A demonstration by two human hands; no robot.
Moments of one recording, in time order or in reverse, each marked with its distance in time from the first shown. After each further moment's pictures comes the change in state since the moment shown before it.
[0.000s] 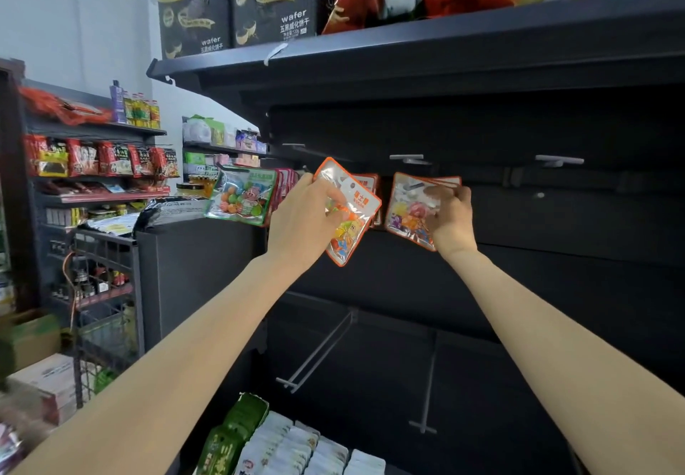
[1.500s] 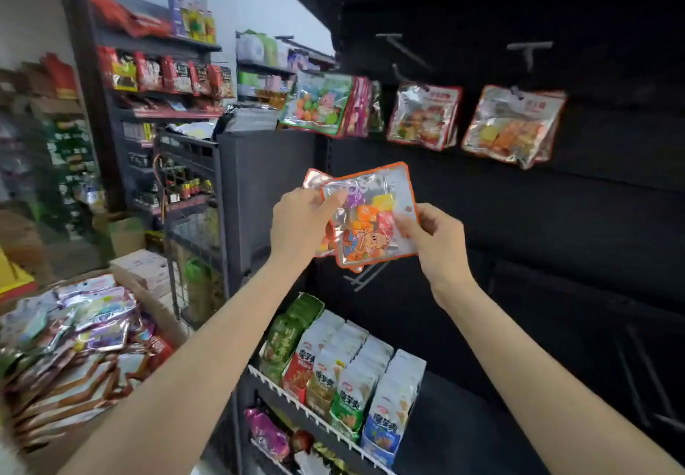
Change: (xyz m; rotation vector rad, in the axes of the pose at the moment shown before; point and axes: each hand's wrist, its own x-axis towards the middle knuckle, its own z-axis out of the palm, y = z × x) left_hand -0.115 -0.106 -0.008 -0.277 0.037 -0.466; right_hand -0.189 -0.035 0.069 0.561 -0.367 0.083
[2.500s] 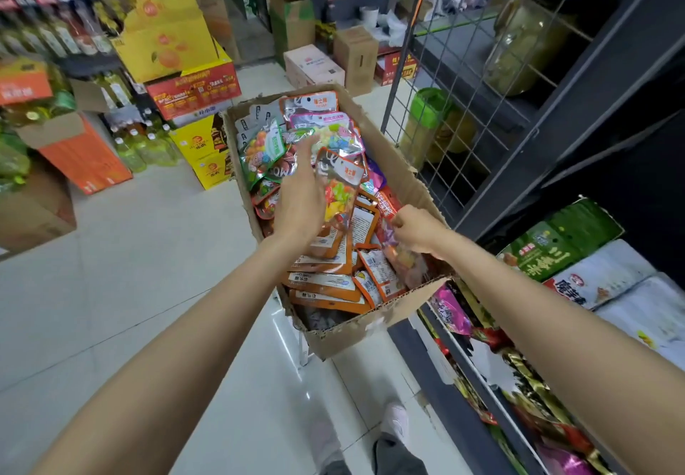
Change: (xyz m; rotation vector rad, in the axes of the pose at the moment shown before) left_hand -0.002 -0.413 -0.233 0.470 0.049 -0.423; right_hand -0.052 0.197 0.471 -0.858 -1.265 0.296
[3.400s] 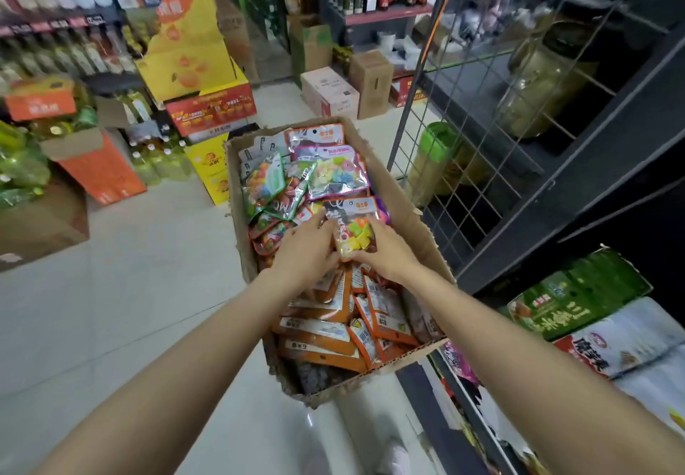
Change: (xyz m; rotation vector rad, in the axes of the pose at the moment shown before) left_hand 0.021 -0.026 0.028 0.542 -0.508 0.039; right_hand 0.069 -0.006 0.018 0.267 0.139 -0.190
